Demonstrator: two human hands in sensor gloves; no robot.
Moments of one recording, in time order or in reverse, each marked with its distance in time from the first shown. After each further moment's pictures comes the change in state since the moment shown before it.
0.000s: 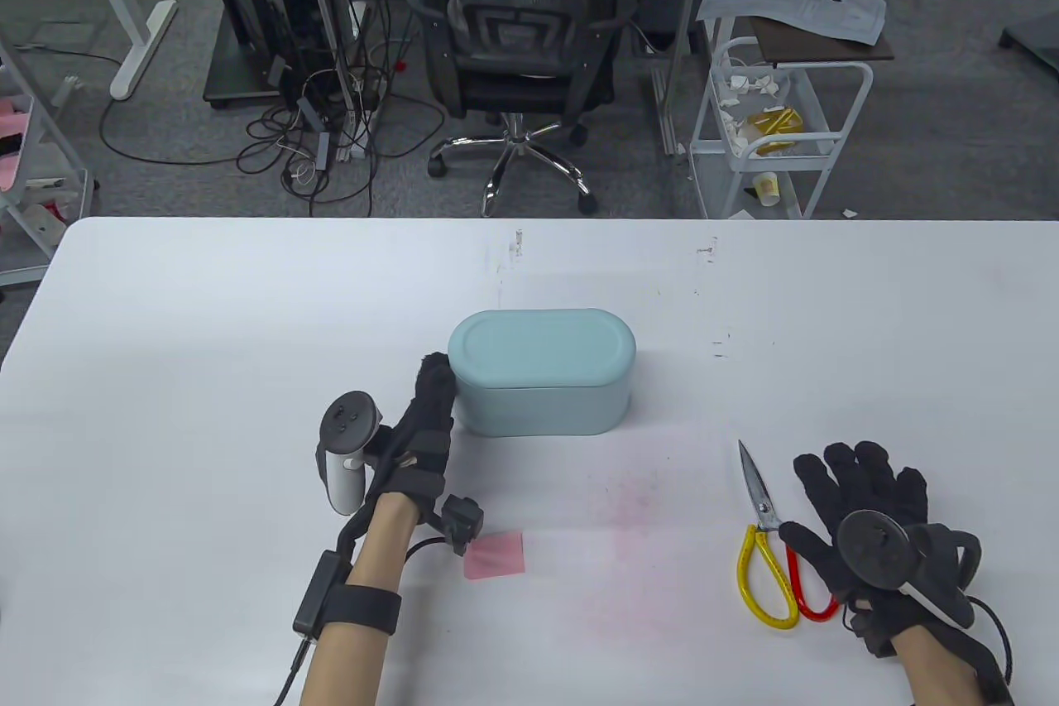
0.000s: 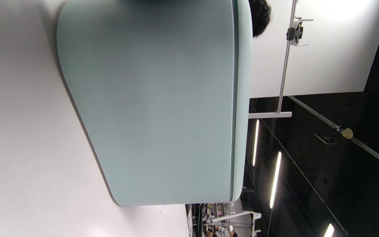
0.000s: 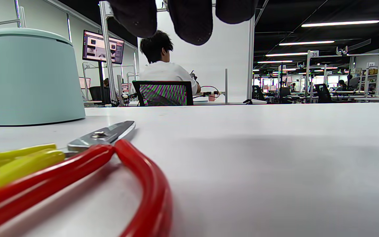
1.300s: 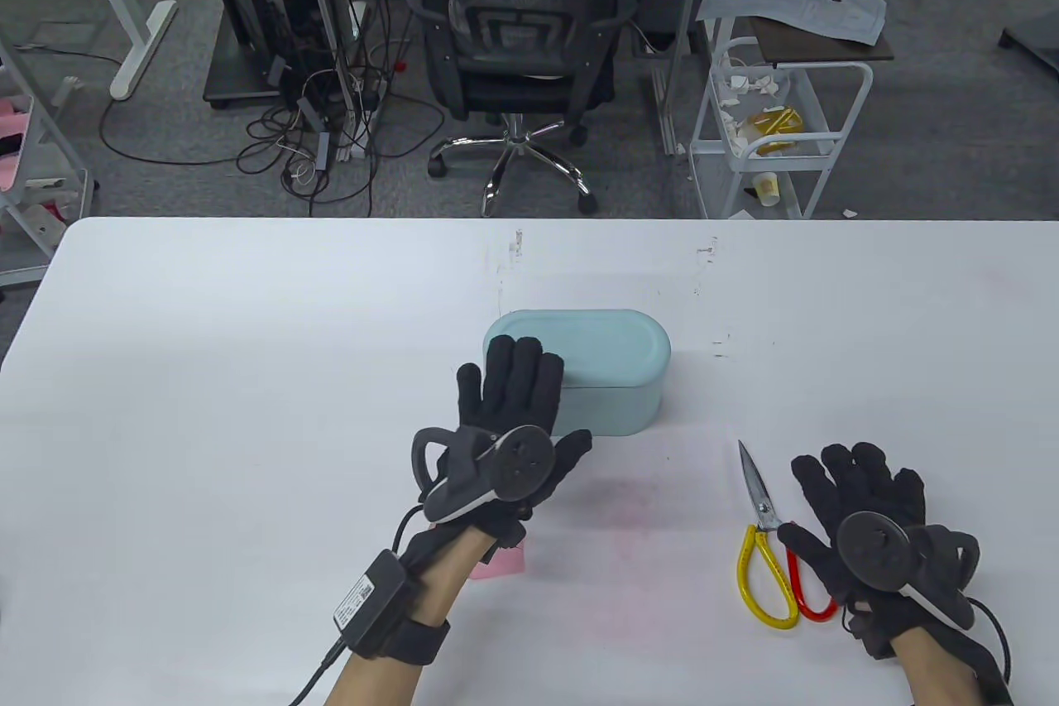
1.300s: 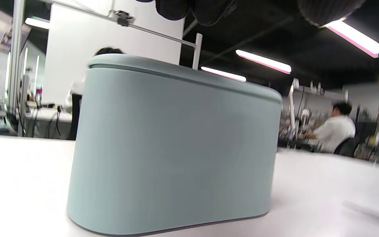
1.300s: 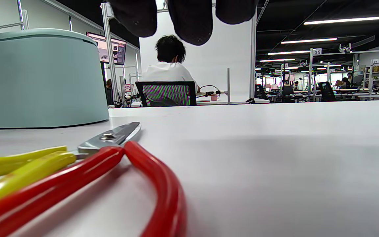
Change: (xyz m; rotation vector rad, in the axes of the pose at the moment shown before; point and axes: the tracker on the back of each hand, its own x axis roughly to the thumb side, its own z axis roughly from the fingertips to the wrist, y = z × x) left_hand 0.101 -0.118 0.021 0.089 -0.334 -1.420; right_hand 0.001 -0.001 0.001 0.002 -0.008 -0.016
